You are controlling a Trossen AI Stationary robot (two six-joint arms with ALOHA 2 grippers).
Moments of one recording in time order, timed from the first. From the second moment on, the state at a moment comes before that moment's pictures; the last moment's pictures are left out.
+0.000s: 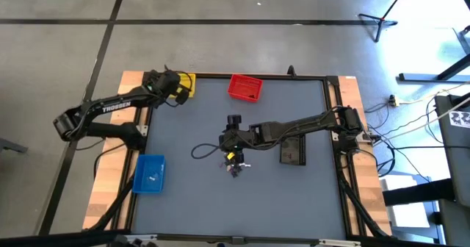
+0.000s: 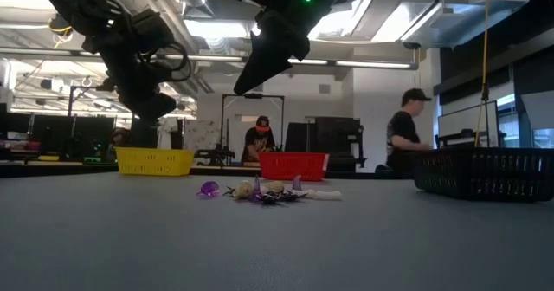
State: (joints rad) left arm 0.74 1.13 0.58 -0.25 -0.63 0.03; right arm 0.14 1.97 1.58 -0.47 0.35 -0.24
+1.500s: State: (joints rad) left arm 0.52 1.13 0.58 -0.08 -0.03 -0.10; right arm 0.18 1.96 1.58 -0.86 0.35 -0.11
